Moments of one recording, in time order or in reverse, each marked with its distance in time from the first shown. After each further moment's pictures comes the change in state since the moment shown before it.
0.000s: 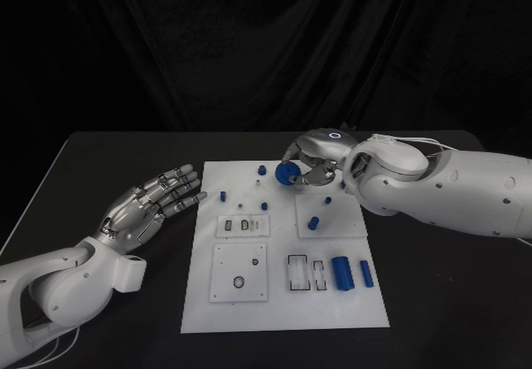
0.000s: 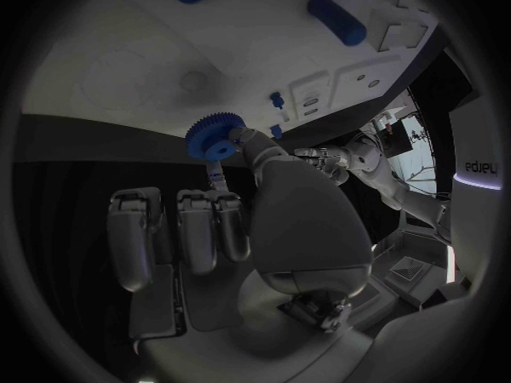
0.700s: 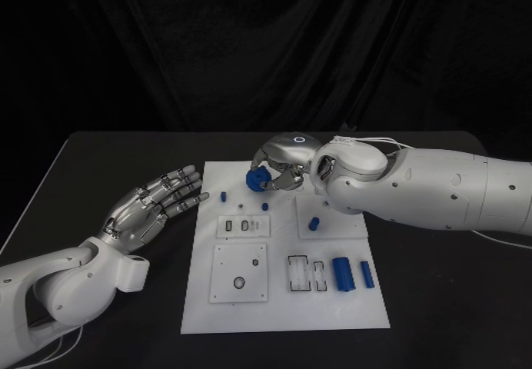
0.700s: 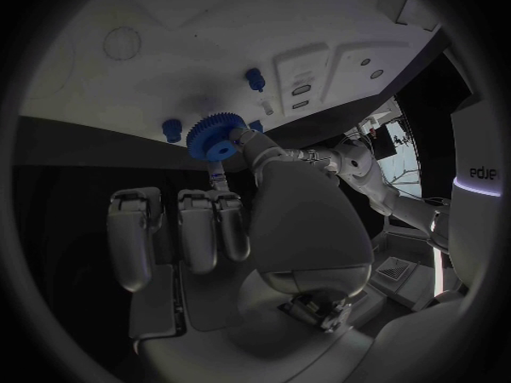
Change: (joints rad) left arm 0.000 0.018 -0.001 -0.013 0.000 0.001 0.000; left_hand -0.008 0.000 0.003 -0.003 0.000 0.000 0.000 0.000 0.000 0.000 0.000 0.000 0.000 0.000 0.000 0.000 0.000 0.000 0.000 0.000 0.000 0.000; right arm -0.011 0.152 0.000 -0.097 -0.002 0.015 0.047; right_hand -0.004 0.003 0.006 0.006 -0.034 -0.020 -0.018 0.025 0.001 0.000 0.000 0.000 0.000 0.000 0.000 0.000 0.000 0.000 0.000 0.000 0.000 0.001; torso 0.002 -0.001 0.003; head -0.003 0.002
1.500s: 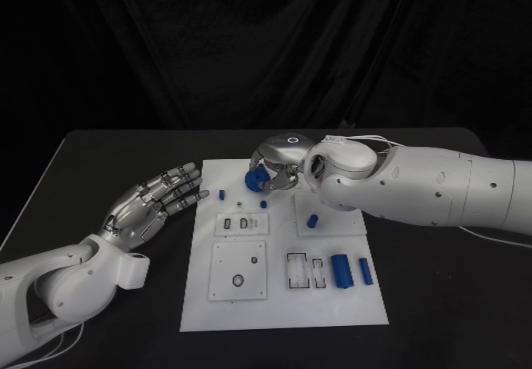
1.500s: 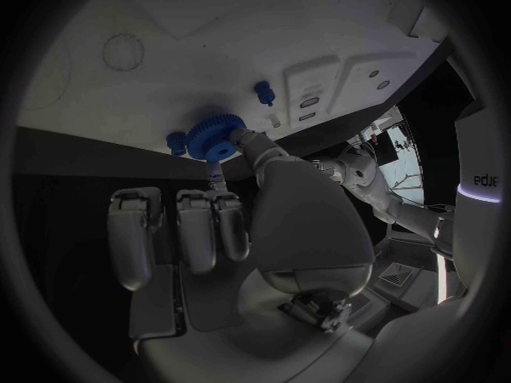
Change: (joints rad) left arm 0.000 0.003 0.000 -0.004 0.000 0.001 0.000; left_hand 0.000 0.000 0.002 0.002 0.000 0.000 0.000 0.000 0.000 0.000 0.000 0.000 0.000 0.000 0.000 0.000 0.000 0.000 0.000 0.000 0.000 0.000; right arm -0.015 0.042 0.003 -0.057 -0.023 0.040 0.001; right_hand -0.012 -0.012 0.031 -0.006 -0.015 -0.039 0.029 0.056 0.001 0.000 0.022 0.000 0.001 -0.001 0.014 0.000 0.000 0.000 -0.002 0.009 0.000 0.000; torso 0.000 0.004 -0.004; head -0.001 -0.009
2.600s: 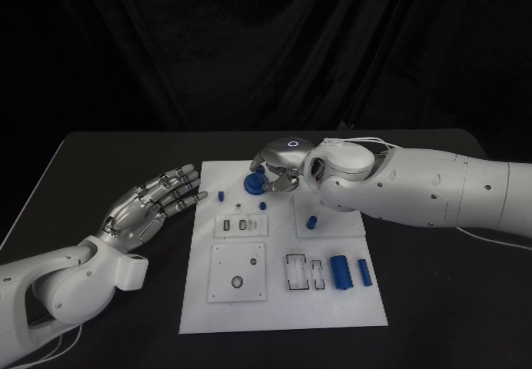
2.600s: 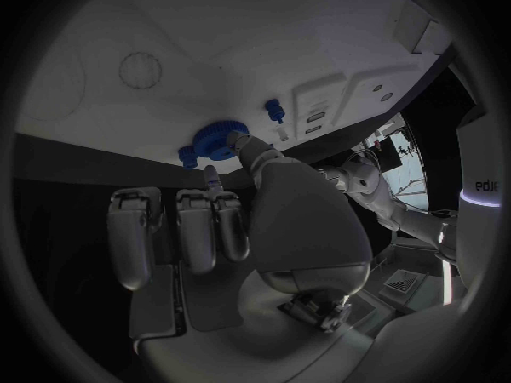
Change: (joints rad) left arm 0.000 0.002 -0.001 -0.009 0.000 0.003 0.000; left_hand 0.000 0.000 0.001 0.001 -0.004 0.000 0.000 0.000 0.000 0.000 0.000 0.000 0.000 0.000 0.000 0.000 0.000 0.000 0.000 0.000 0.000 0.000; right arm -0.008 0.004 -0.002 -0.025 -0.018 0.038 -0.011; right_hand 0.003 -0.002 0.029 -0.009 -0.155 -0.157 0.012 -0.141 0.032 0.000 0.000 0.000 0.000 0.004 0.003 0.000 0.000 0.000 0.002 0.005 0.000 0.000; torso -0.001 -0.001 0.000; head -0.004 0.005
